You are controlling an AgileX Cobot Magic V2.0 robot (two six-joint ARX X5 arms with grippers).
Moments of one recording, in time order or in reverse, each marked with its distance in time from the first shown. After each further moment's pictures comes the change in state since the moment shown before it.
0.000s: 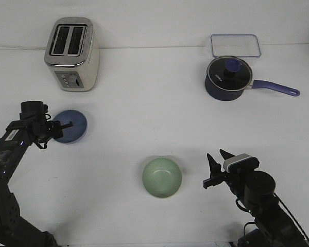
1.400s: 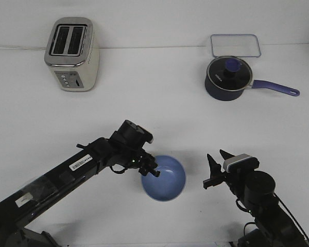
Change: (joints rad) left arm -0.893 -0.100 0.083 -0.120 0.322 0.010; right arm 0.000 0.000 0.000 -0.006 0.000 0.000
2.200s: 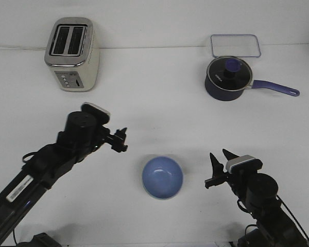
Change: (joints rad) left arm 0.203 -0.378 -0.042 0.113 -0.406 0.116; right arm 0.000 -0.052 0.000 0.000 0.053 -0.002
